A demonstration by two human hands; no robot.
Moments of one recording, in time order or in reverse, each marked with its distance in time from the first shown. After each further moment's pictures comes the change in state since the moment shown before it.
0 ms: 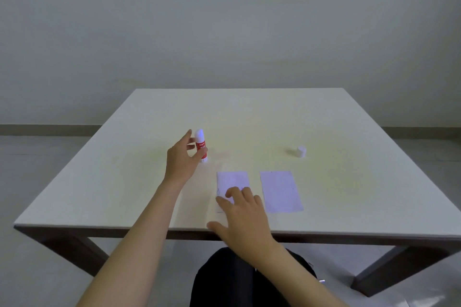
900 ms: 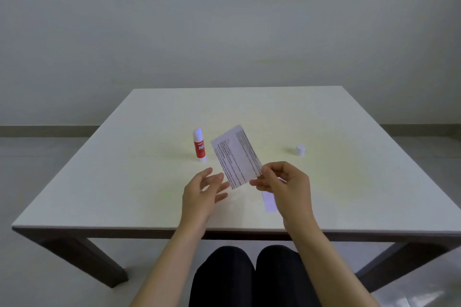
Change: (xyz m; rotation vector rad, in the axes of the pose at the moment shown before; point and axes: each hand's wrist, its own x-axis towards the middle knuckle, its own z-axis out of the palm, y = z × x) left_hand -0.096 0.032 0.021 -0.608 -0.067 -0.385; right_hand 0.003 0.045 -0.055 1.207 0.461 0.432
